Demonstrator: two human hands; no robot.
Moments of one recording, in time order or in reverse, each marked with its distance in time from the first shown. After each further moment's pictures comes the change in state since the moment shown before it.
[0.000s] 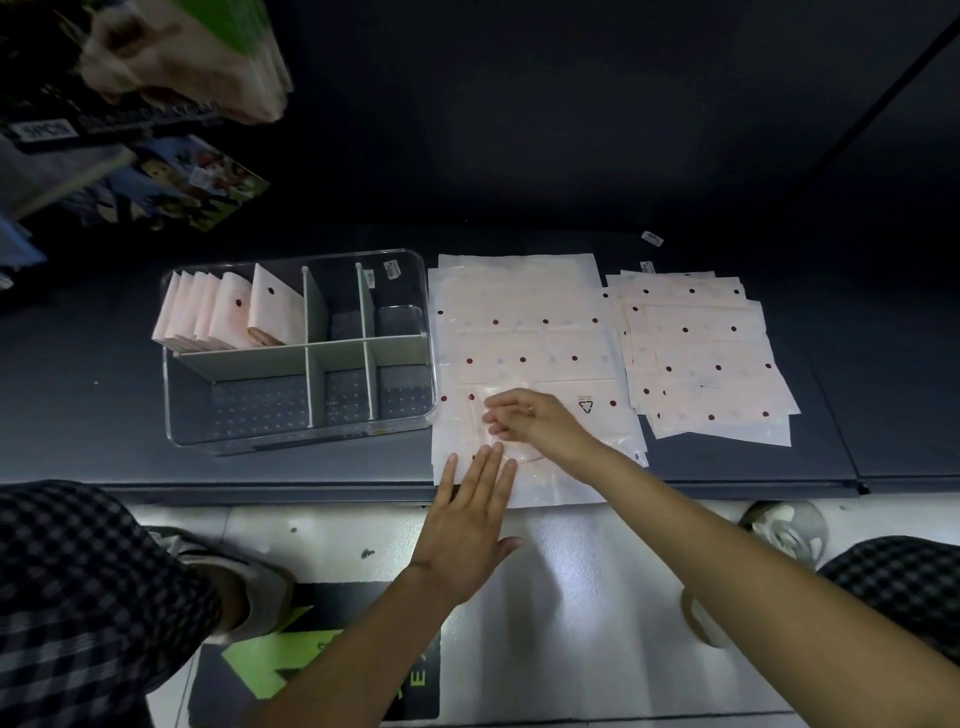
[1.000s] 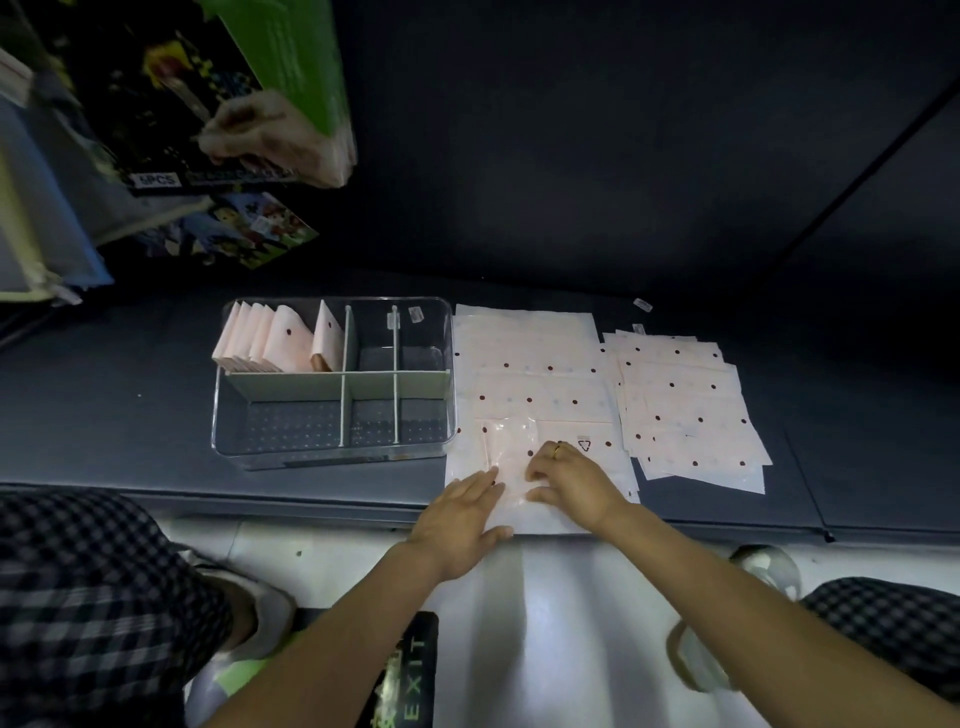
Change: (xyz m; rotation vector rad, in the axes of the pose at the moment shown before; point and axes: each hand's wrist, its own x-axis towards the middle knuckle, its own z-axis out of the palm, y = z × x) left_hand 0.007 -0.035 -0.033 -0.487 -0.122 -0.027; right_hand -0.025 0.020 -0.019 -1.145 0.049 -0.285
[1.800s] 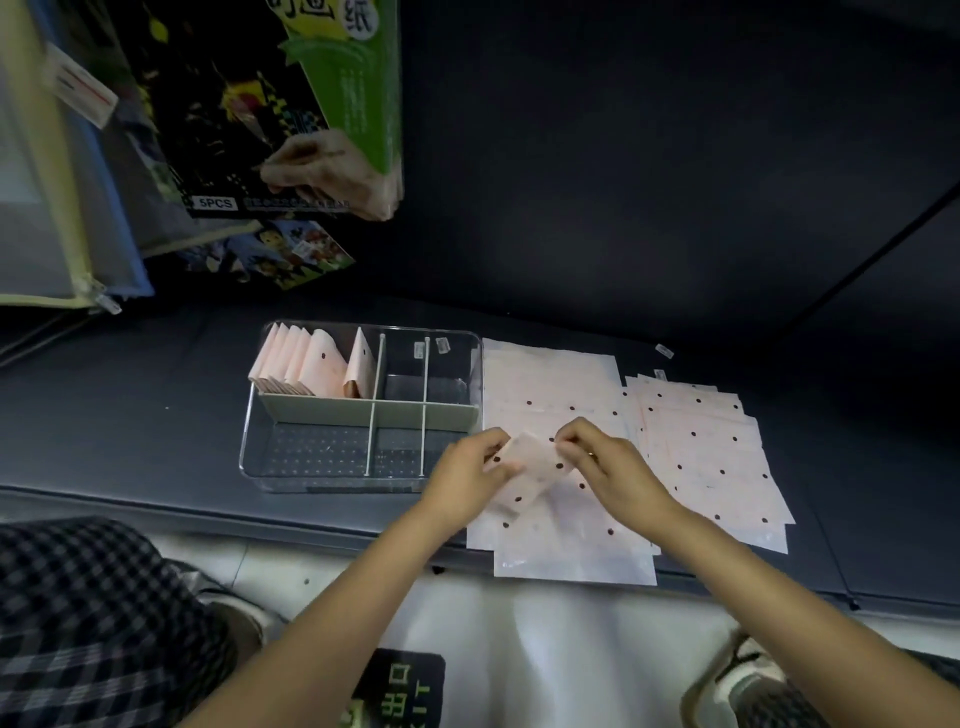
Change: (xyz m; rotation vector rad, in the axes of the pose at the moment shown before) left_hand 0.006 0.004 -0.095 -0.701 0.440 -0.050; right_hand 0.000 -0.052 -0.087 0.388 0.188 -0.021
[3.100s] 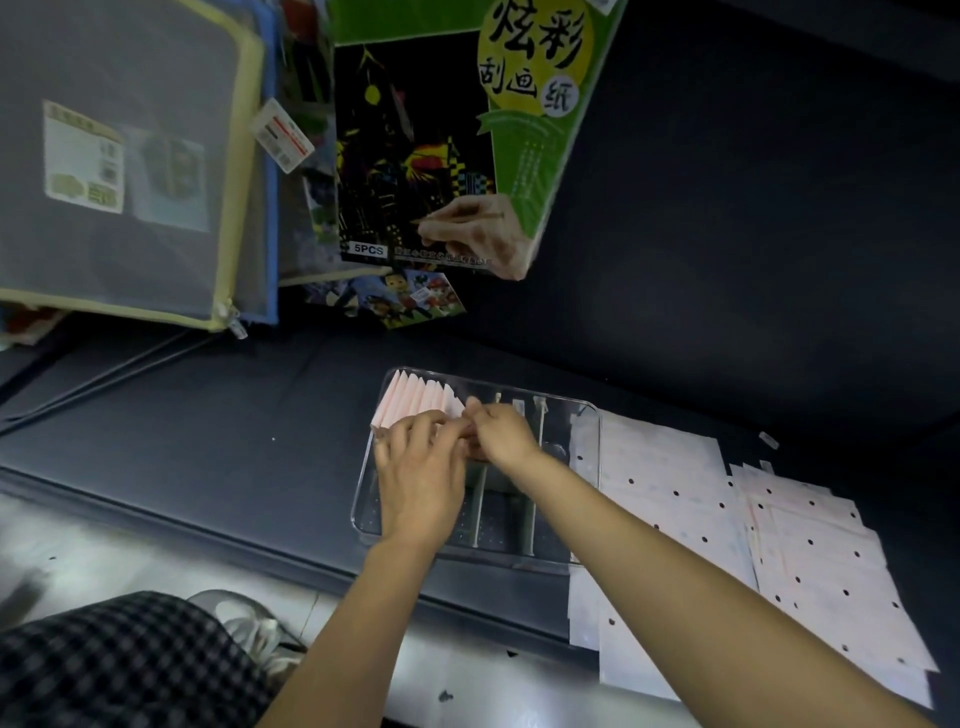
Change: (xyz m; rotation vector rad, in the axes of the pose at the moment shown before) left_hand 0.005 -0.076 -0.130 0.607 0.764 0.086; right_hand 0.183 -0.147 0.151 0.278 -0.083 0.325
